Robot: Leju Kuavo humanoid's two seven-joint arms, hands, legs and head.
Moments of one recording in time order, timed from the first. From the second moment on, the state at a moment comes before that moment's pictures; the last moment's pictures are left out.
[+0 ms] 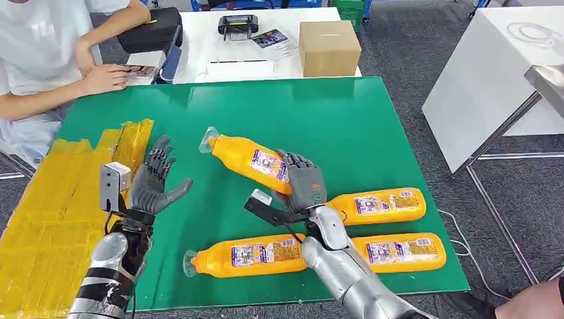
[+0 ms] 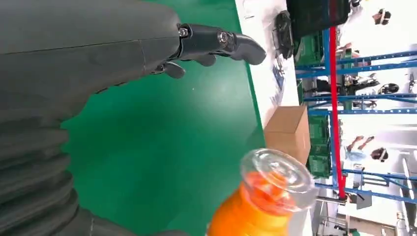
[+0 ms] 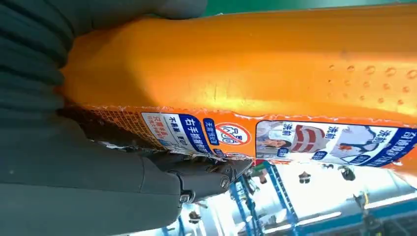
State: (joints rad) left arm -0.27 -0.07 -0.03 -1.27 0.04 -0.16 -0.31; right arm -0.49 0.21 0.46 -0.75 1.03 -0.61 -0.06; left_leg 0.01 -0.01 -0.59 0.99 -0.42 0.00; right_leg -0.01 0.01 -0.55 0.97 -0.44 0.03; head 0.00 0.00
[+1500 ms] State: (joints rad) left arm -0.29 -0.07 -0.26 -1.27 0.19 -0.40 -0.34; right arm -0.40 0.27 0.40 -0.90 0.48 -0.21 -0.42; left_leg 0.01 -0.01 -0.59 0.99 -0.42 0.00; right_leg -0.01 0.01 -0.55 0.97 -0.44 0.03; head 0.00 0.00
